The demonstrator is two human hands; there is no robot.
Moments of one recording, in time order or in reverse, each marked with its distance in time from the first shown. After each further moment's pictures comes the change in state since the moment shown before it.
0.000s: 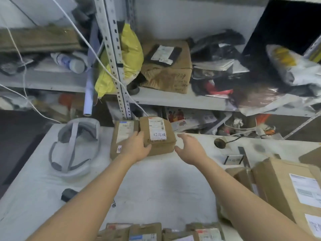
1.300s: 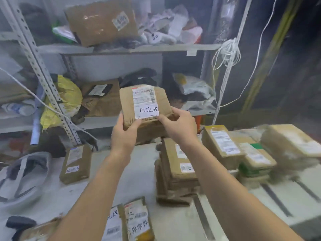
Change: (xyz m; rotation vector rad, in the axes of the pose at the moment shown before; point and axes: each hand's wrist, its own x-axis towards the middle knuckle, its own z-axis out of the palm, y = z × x) left_hand -0.216 0.282 -0.016 -1.063 0.324 0.263; right_hand -0.254 0.095 -0.198 0.598 0.726 0.010
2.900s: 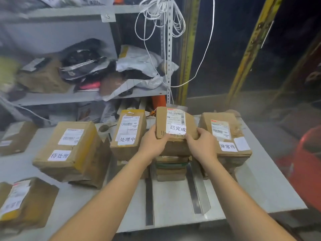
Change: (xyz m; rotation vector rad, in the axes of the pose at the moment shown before) left_hand -0.122 -0.030 0.487 0.418 -0.253 -0.266; right_hand 0.090 0.347 -0.359 -0.236 -0.125 0.310
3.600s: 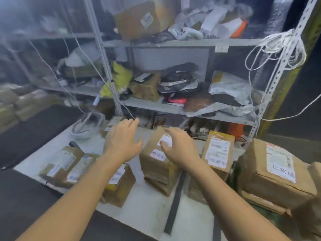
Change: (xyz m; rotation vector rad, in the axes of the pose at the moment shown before) left_hand -0.098 -0.095 -0.333 1.065 0.536 0.012; right_hand -0.119 -0.236 0.188 -0.212 -0.396 -0.927
